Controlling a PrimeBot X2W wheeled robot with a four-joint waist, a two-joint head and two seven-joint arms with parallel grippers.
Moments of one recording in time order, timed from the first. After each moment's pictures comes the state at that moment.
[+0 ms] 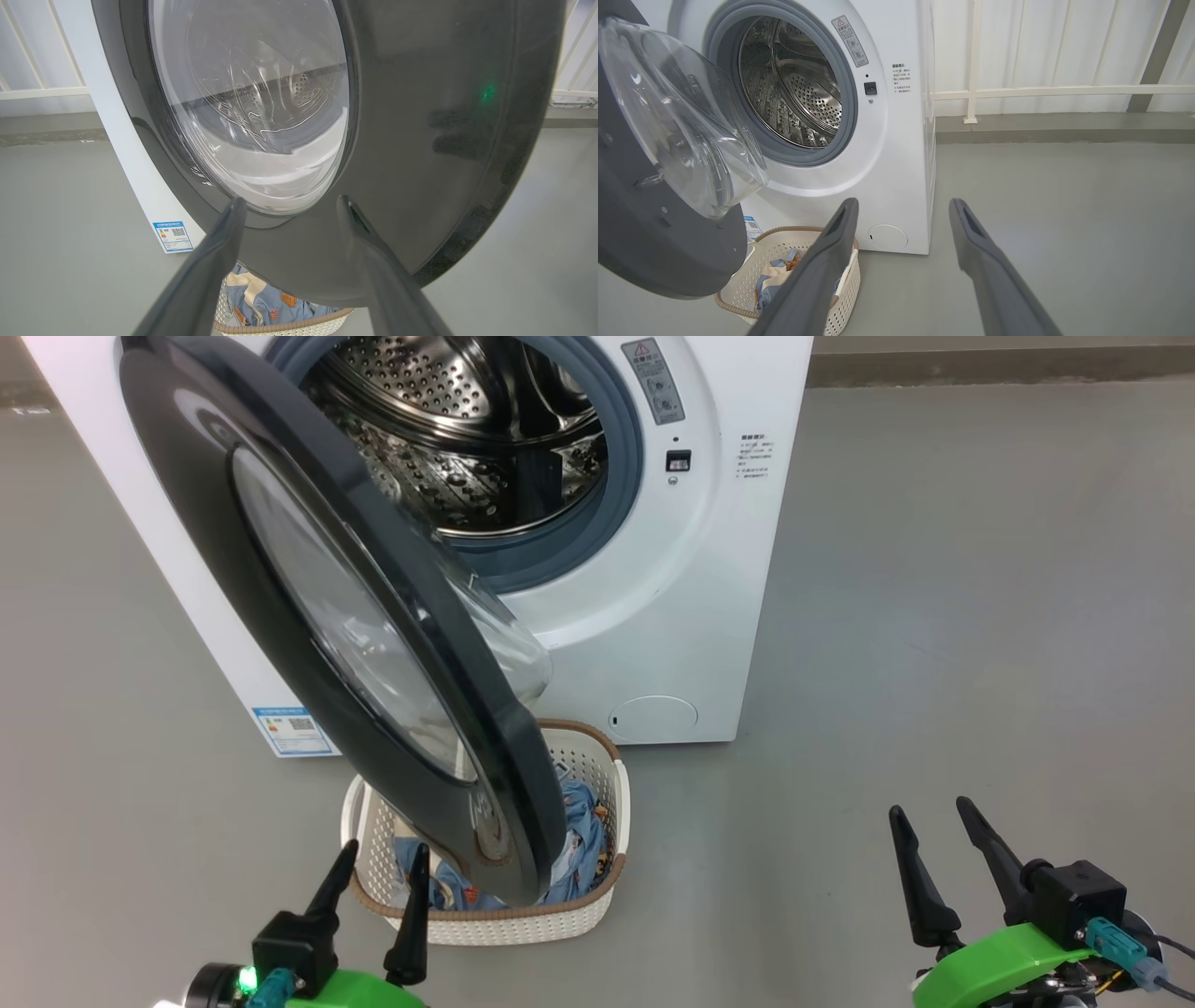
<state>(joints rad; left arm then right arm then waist) -0.13 0.04 -0.22 0.38 -0.18 -0.05 -0.25 -0.06 -0.05 -0.06 0.21 0.15 0.13 -0.21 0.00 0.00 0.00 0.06</state>
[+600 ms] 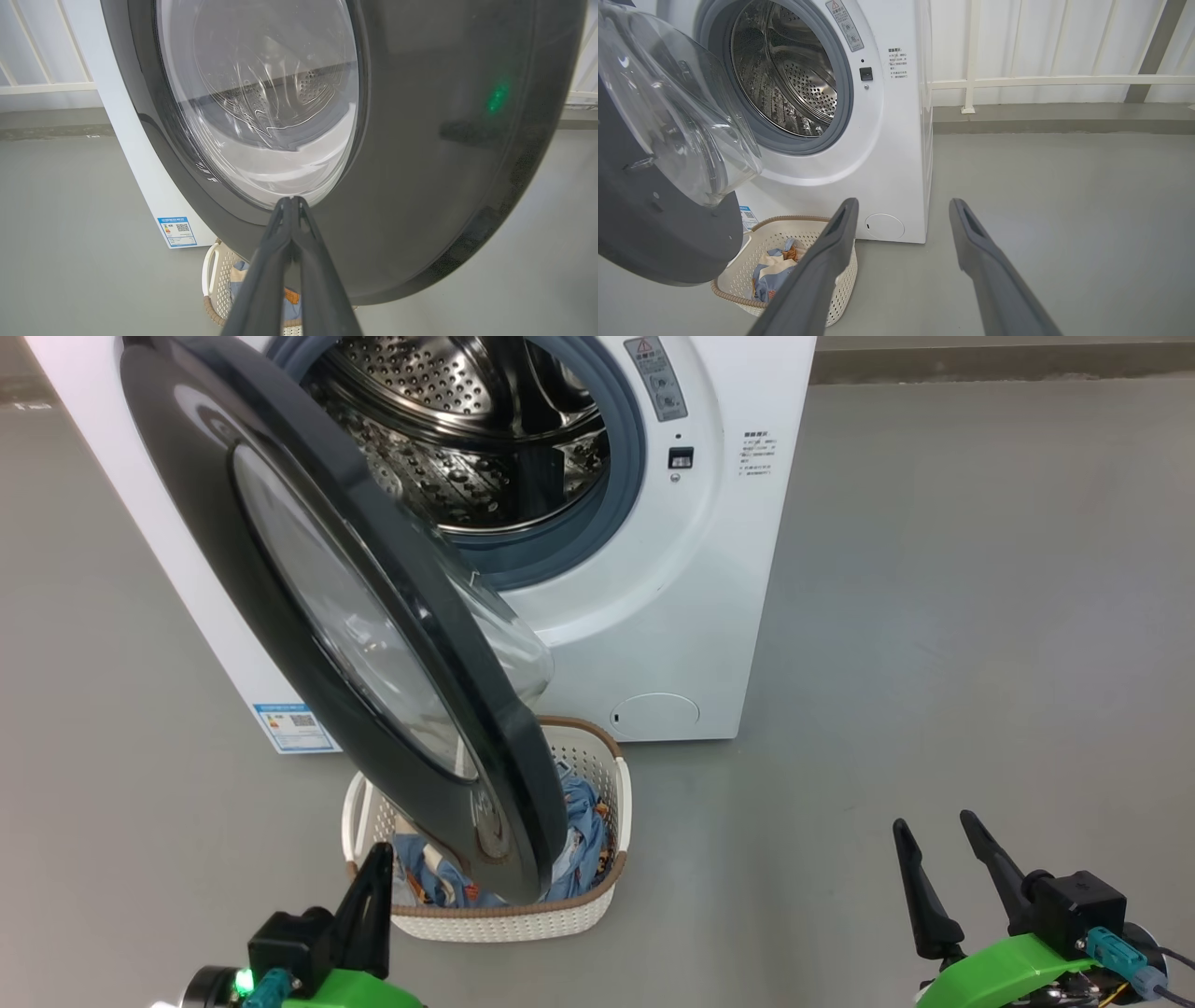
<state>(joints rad) -0.13 0.04 -0.21 0.39 -0.19 -0.04 -0.25 -0.04 -0.05 -0.07 0.20 0.13 0.13 -0.19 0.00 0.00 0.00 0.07</state>
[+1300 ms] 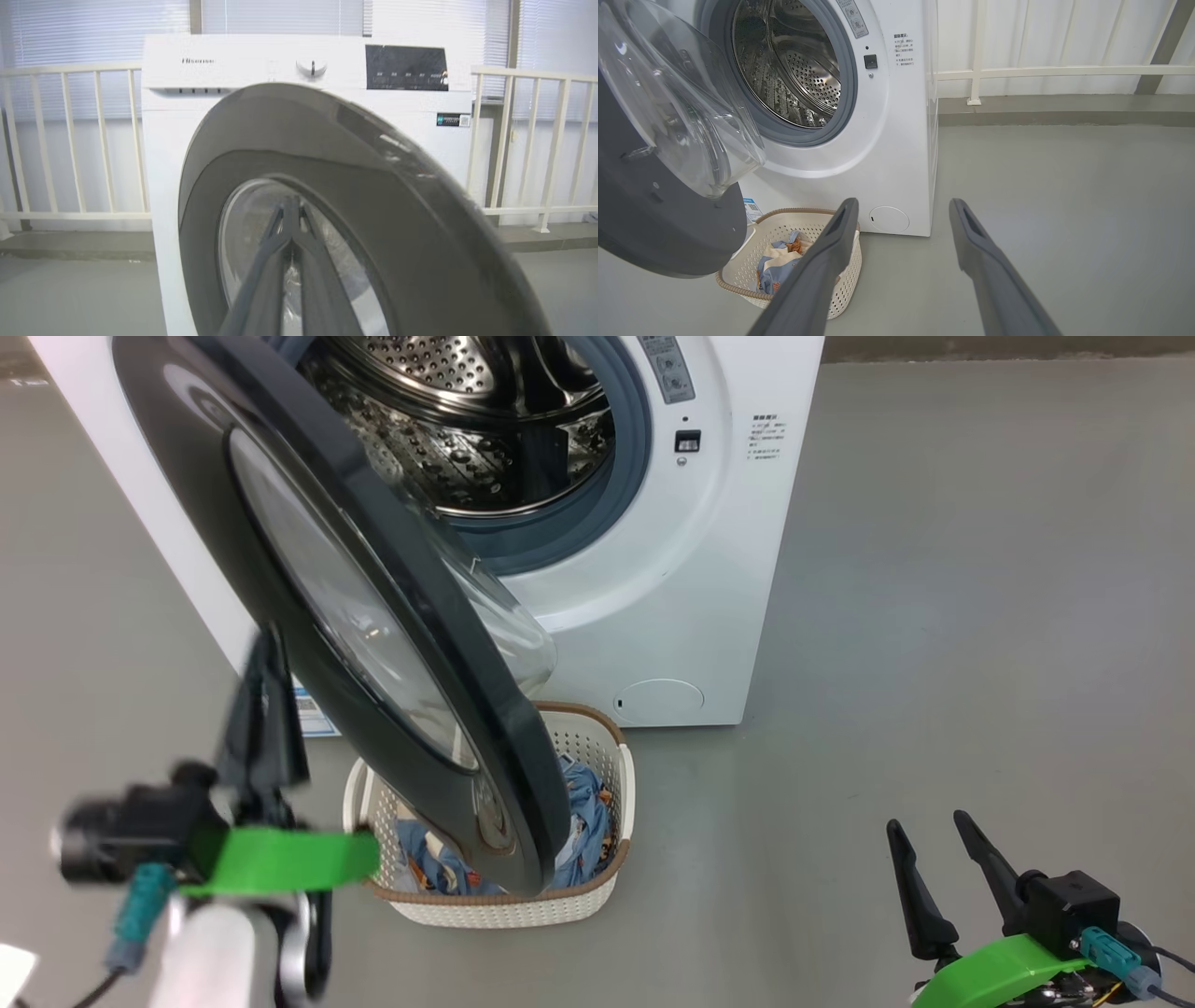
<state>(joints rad) -0.26 0.03 -0.12 0.07 -0.17 0.04 -0.25 -0.04 -0.05 -0.06 0.20 0.13 0.13 -0.19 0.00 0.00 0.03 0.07</state>
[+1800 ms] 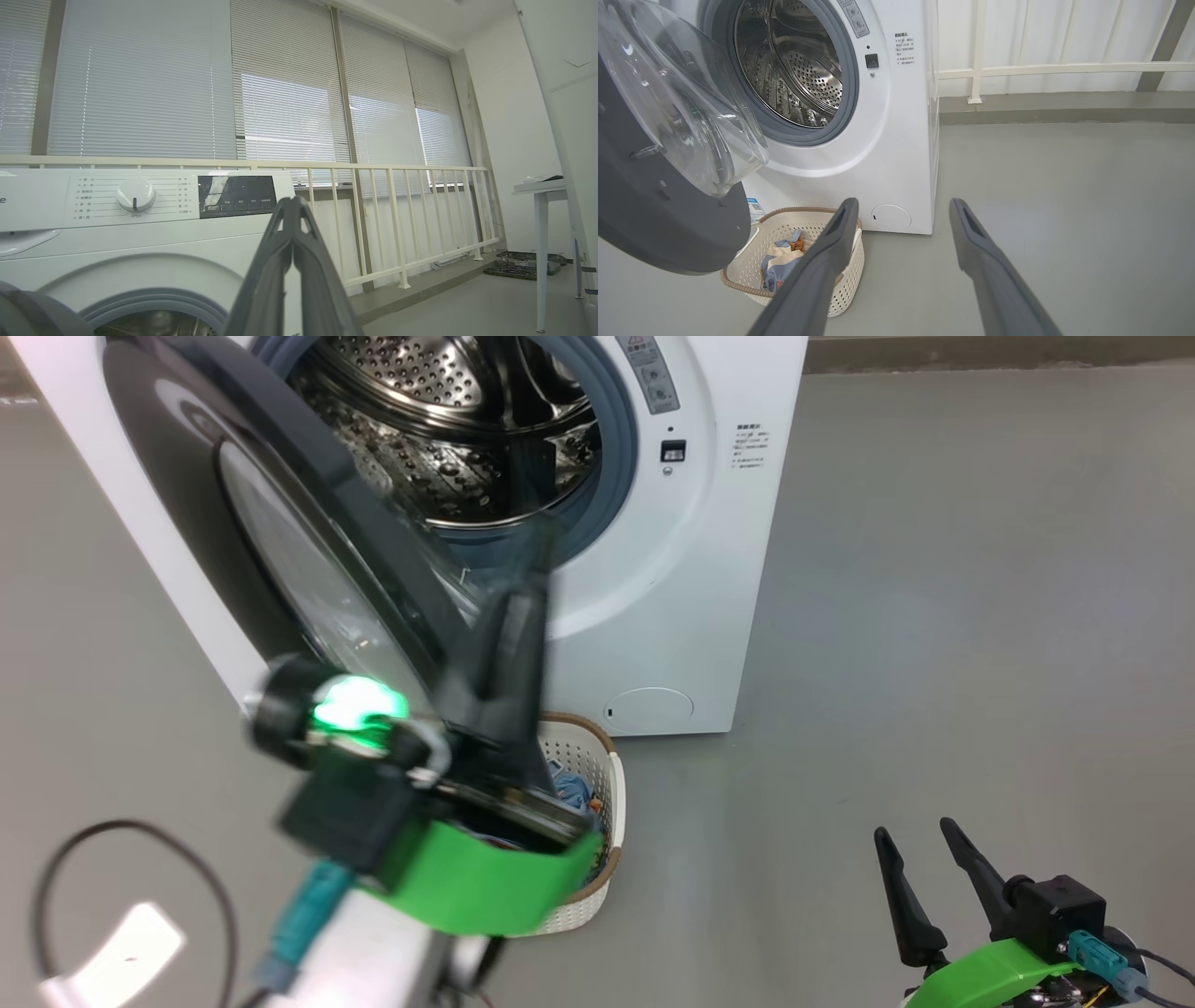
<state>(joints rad) -0.44 0.03 -0.49 -0.21 -0.23 0.08 -0.22 -0.04 -0.05 -0.04 0.22 0.14 0.13 -0.19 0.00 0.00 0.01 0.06</state>
